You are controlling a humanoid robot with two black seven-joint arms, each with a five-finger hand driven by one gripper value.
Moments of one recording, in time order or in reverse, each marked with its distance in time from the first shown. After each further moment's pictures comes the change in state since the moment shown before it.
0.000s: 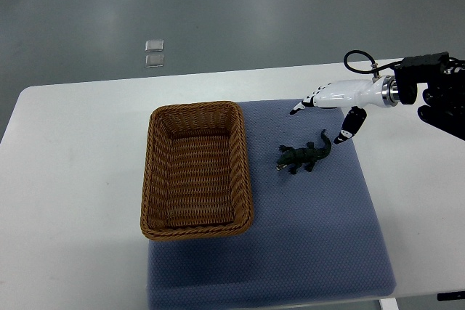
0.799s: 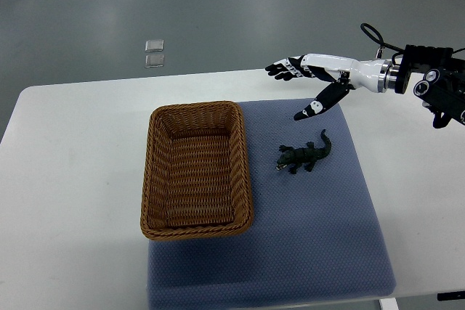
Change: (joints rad) left arm 0.000 0.000 0.000 0.000 0.000 0.000 0.000; right arm -0.143 0.062 0.422 -0.083 0.345 0.349 0.000
